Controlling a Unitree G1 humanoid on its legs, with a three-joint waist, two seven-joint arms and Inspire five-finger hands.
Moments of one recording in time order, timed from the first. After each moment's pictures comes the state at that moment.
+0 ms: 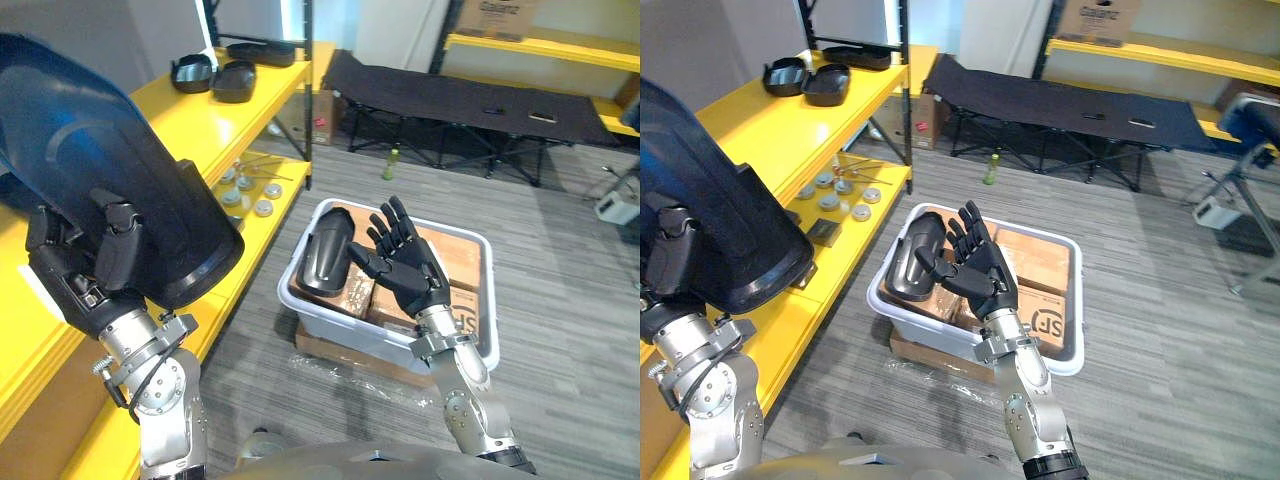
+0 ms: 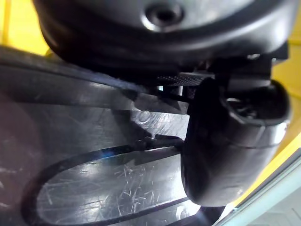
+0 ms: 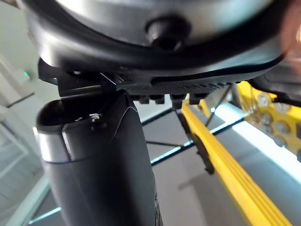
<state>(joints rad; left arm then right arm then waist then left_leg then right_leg) 0.26 -0.03 0.21 -0.43 -0.13 -0.41 0.45 0.14 -0.11 0.20 -0.08 0.56 -0.15 0.21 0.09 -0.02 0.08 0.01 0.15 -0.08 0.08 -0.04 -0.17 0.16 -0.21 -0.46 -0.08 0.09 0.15</state>
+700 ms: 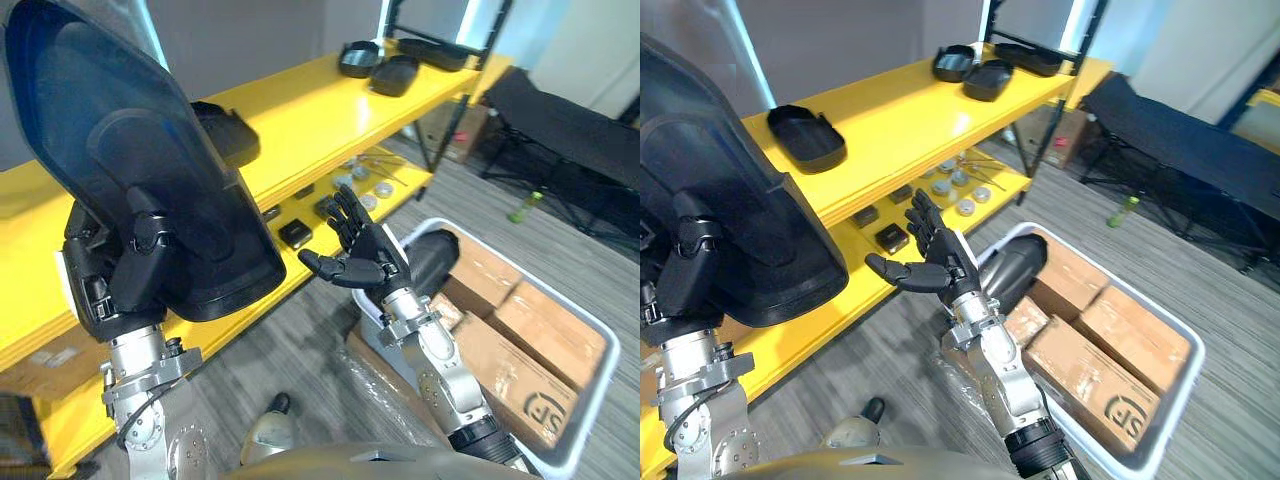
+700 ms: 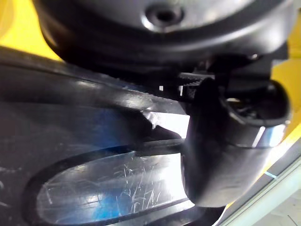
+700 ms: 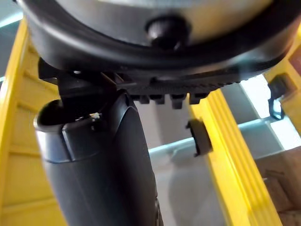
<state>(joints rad) 0.39 -0.03 0.13 -0.50 -0.46 -0.45 0.00 0.01 -0.12 0.34 -0.01 0.39 -0.19 0.15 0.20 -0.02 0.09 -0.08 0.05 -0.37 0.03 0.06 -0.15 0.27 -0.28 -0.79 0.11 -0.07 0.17</state>
